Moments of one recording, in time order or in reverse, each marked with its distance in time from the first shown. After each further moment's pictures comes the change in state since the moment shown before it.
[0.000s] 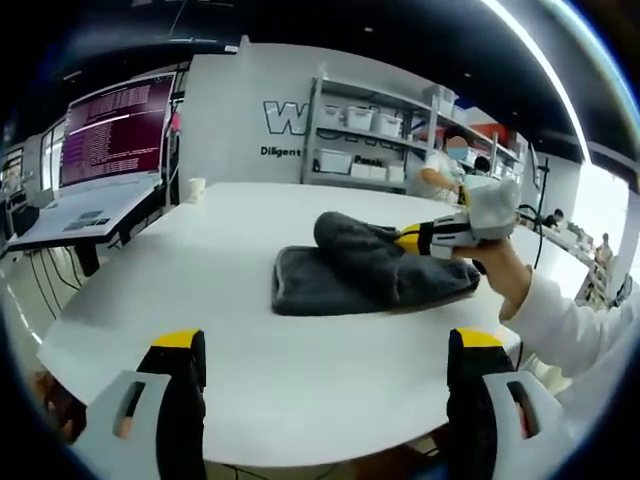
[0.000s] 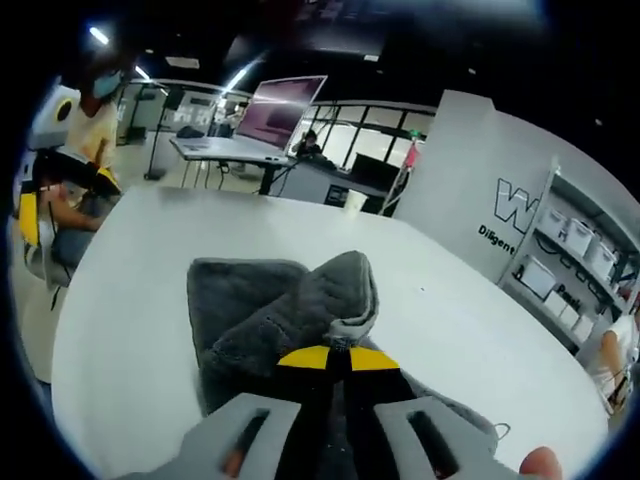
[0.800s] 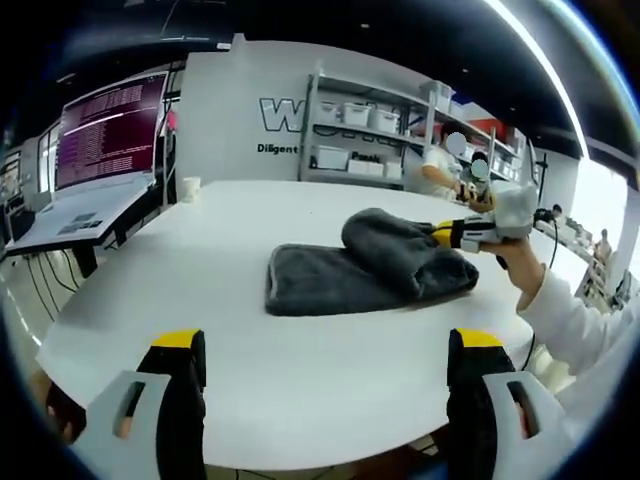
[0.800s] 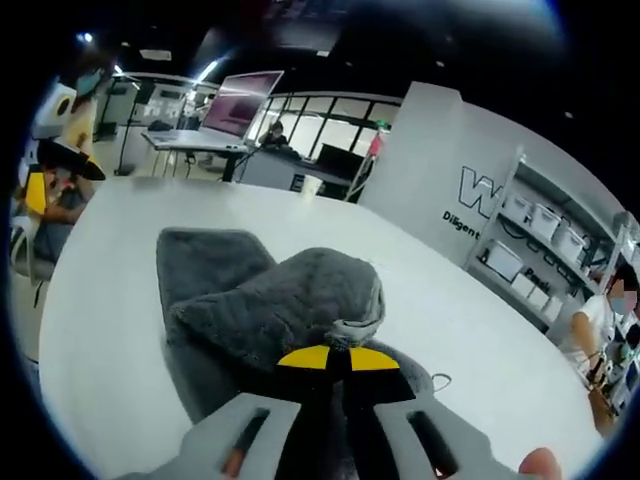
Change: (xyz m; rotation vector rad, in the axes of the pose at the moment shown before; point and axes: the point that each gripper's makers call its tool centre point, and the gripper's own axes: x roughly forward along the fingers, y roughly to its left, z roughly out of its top) left arm 0.005 -0.008 0.001 0.011 0.012 -0.009; right arm -0.049 -0.064 -0.043 0.026 0.044 -0.148
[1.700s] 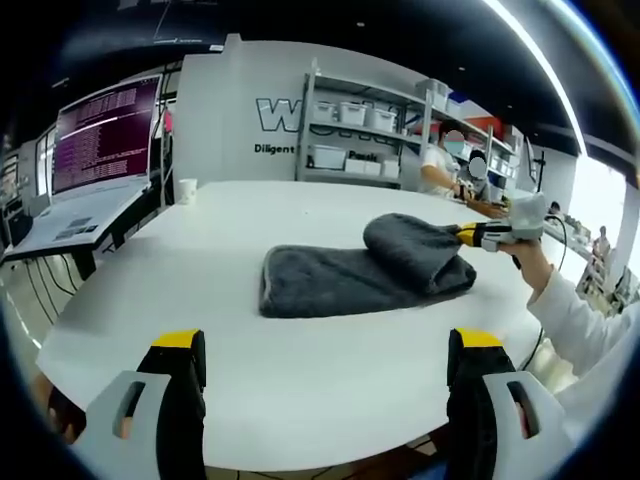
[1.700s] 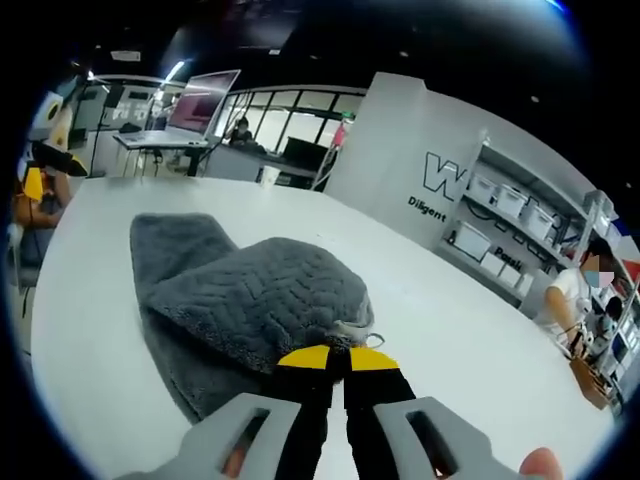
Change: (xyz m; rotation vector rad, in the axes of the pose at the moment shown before) left arm -0.002 -0.008 0.001 0.012 0.006 -0.004; right arm -0.050 -0.057 -0.044 0.069 0.028 -0.129
